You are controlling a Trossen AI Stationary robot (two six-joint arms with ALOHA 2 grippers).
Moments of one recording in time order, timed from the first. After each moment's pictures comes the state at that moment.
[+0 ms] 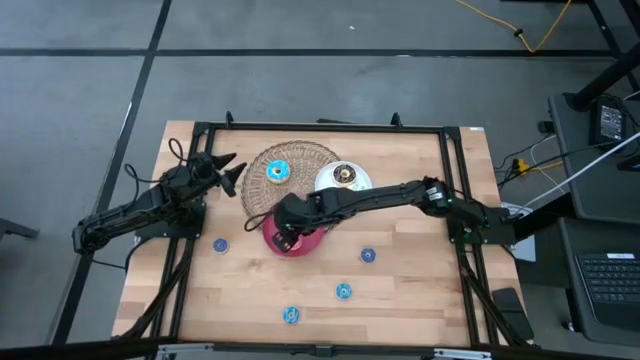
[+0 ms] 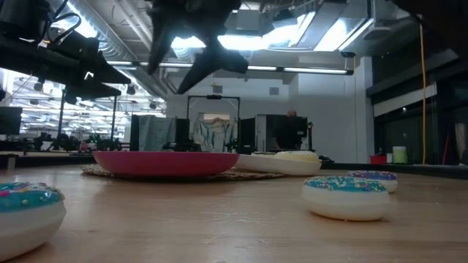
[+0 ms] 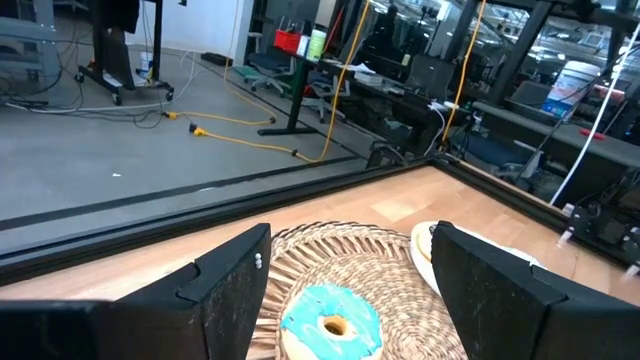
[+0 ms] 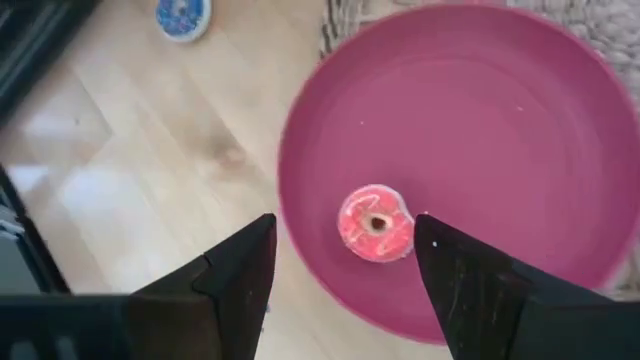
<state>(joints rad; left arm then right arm) 0.43 0.02 0.07 -0.13 -0.32 -0.33 0.14 2.30 2.20 -0.95 0.08 0.88</state>
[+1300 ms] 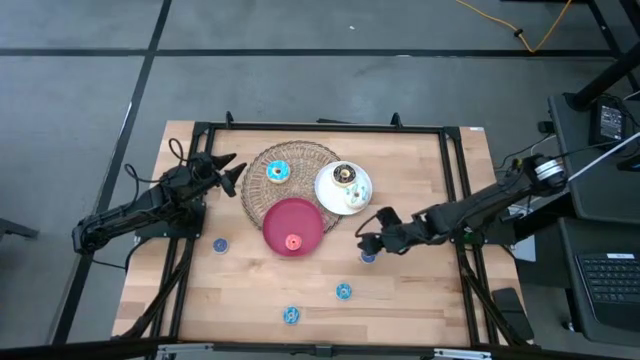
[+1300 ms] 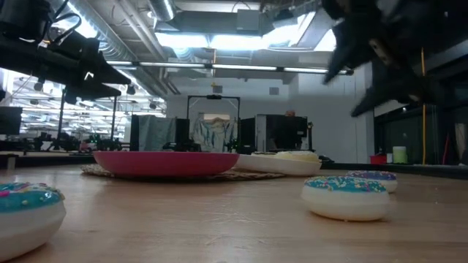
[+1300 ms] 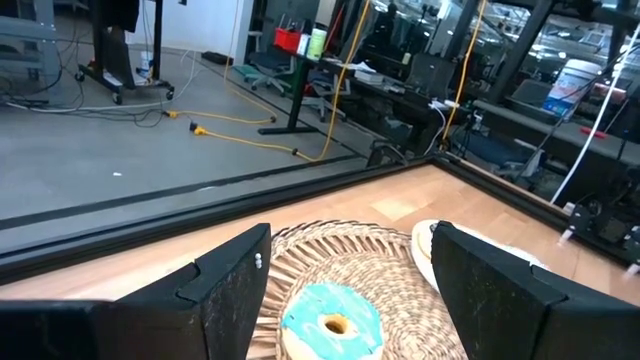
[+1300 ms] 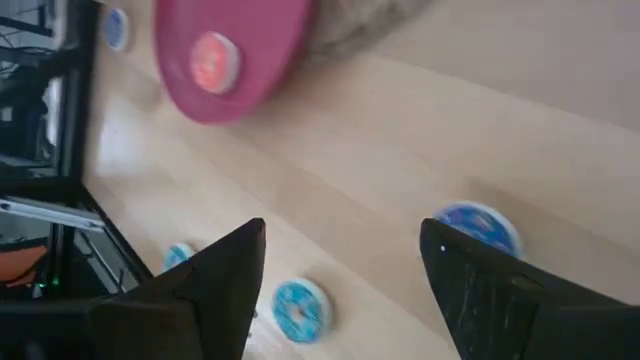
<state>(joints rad) 0.43 0.02 0.07 -0.13 -0.32 -0.33 0.38 1.36 0.78 -0.29 0.24 1.55</state>
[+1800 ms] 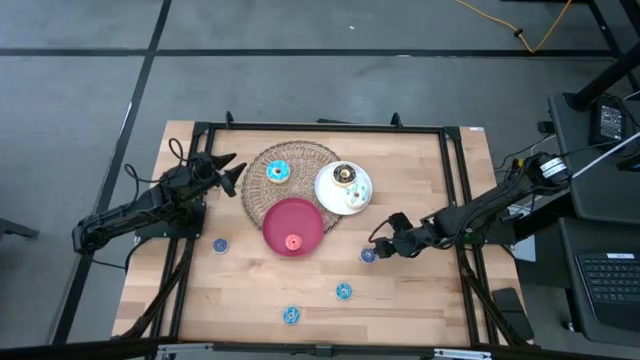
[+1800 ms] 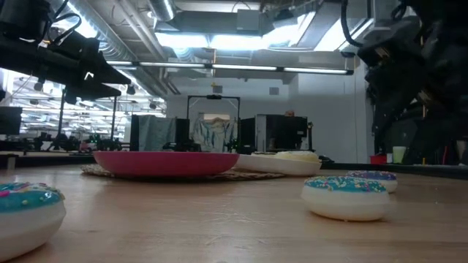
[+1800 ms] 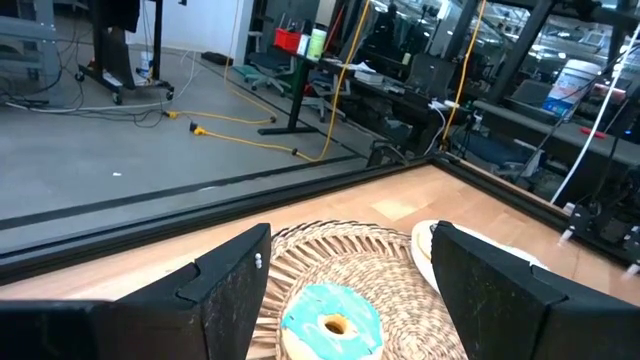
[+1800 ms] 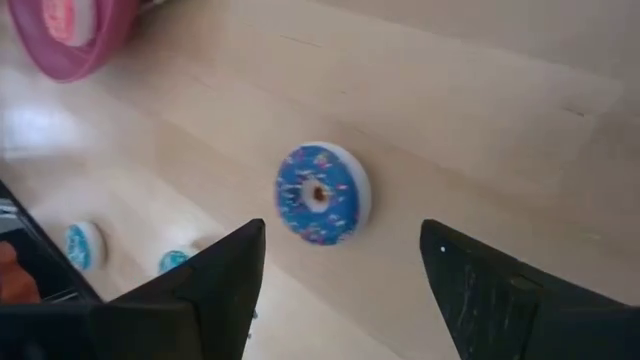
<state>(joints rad) 0.43 0.02 0.07 -0.13 -0.32 -0.33 0.42 1.30 0.55 -0.21 0.18 1.64</state>
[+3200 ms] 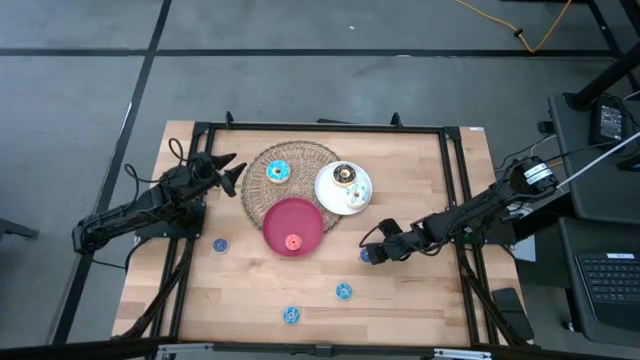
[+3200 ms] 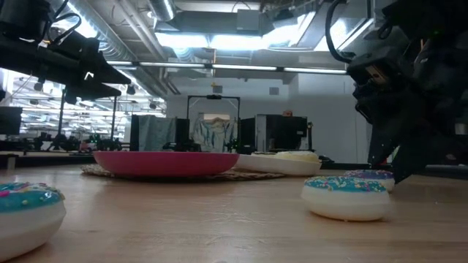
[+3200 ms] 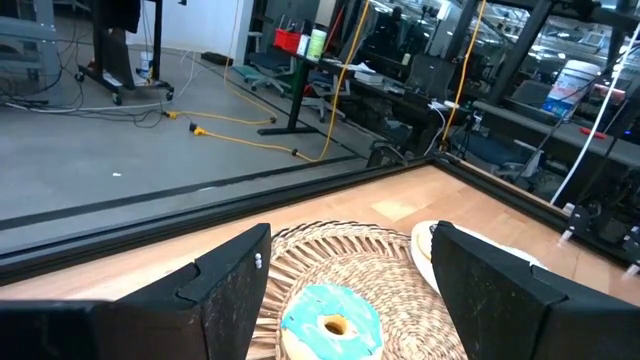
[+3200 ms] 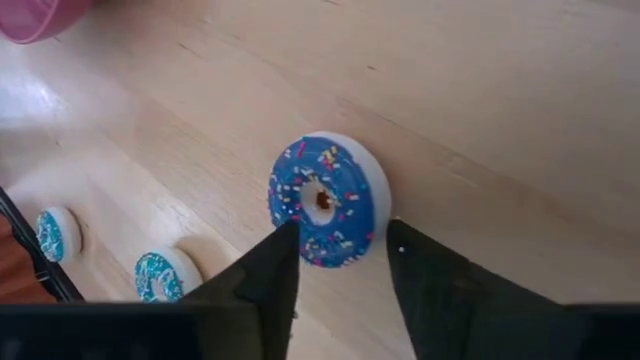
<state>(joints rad) 0.43 0.02 0.07 -0.13 -0.32 -0.33 0.41 1.47 0.55 -0.01 0.13 1.58</state>
